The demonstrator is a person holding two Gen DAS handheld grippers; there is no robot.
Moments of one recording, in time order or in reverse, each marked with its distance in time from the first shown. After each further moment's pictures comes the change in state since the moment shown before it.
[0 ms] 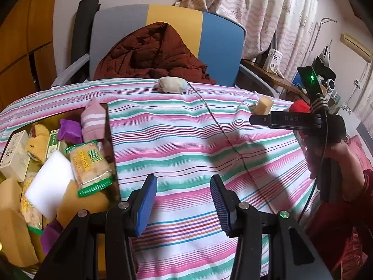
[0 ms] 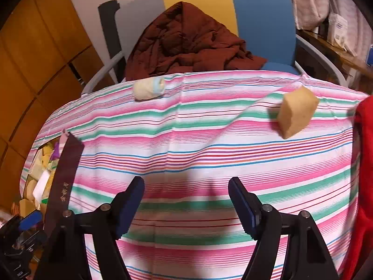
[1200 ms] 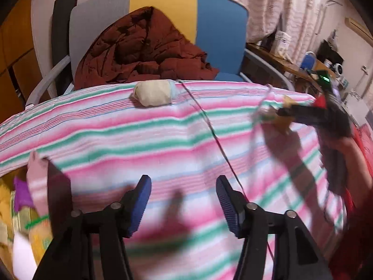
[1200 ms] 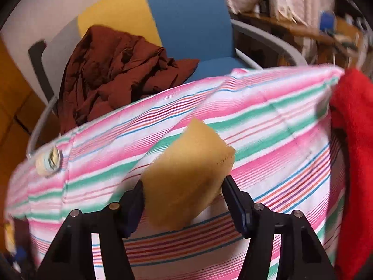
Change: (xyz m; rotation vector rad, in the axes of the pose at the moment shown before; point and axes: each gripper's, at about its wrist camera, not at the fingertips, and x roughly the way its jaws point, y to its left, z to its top) left arm 0.136 -0.024 0.096 0.051 0.103 0.046; right arm 0.065 -0.150 0.079 0.248 -0.056 -0.205
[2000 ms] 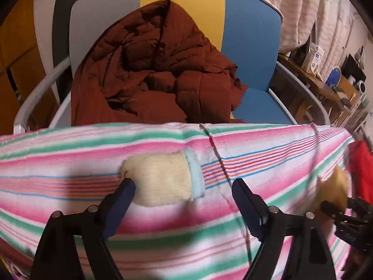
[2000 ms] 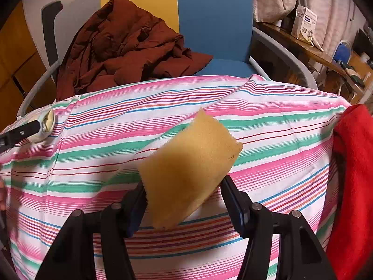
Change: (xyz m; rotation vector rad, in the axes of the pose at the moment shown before) left arm 0.114 0.018 0.127 -0.050 -0.014 0.091; right arm 0.009 0.025 -0.005 -0.180 0.052 -0.071
